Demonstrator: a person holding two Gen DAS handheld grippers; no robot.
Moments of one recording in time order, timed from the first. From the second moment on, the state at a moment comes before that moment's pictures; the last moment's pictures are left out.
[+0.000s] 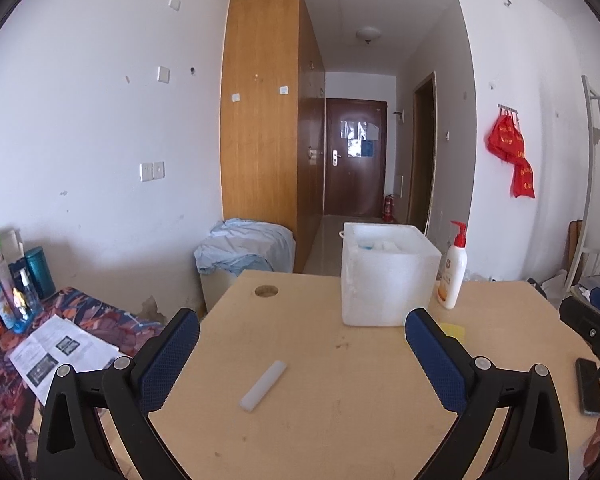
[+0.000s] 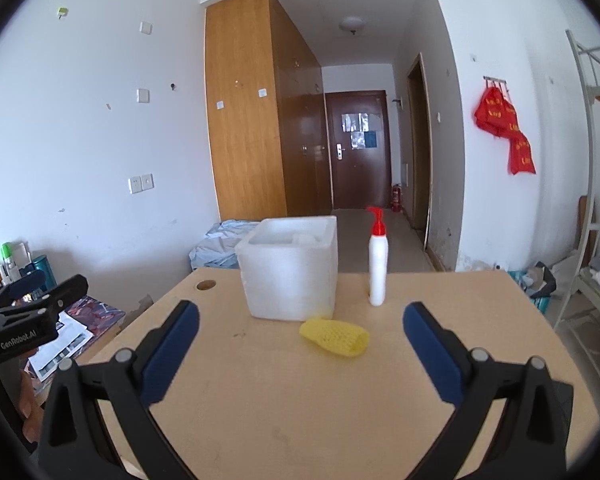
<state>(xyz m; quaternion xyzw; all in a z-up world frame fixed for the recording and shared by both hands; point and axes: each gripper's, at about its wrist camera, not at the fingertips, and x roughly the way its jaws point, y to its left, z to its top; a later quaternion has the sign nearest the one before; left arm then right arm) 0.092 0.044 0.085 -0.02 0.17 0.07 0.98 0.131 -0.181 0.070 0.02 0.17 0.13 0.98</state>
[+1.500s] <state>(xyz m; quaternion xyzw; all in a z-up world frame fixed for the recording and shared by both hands) 0.188 0.097 -0.046 -0.03 0.31 0.09 0.95 0.229 -0.169 -0.005 0.00 0.29 0.12 0.95</state>
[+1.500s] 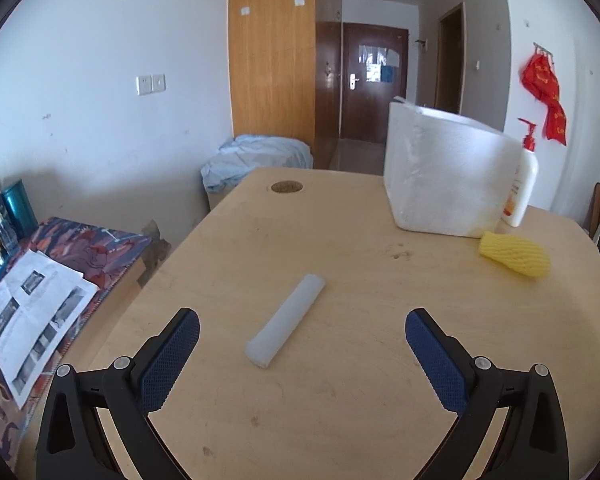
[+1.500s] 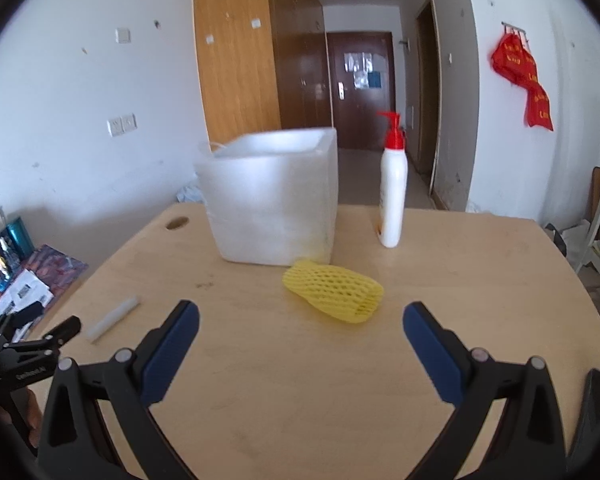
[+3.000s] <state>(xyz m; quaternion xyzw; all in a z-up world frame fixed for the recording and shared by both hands) 0.269 0.126 -0.111 -0.05 0.44 0.11 0.89 0.339 -0.158 -0.064 -0.07 0.39 0.09 0.91</state>
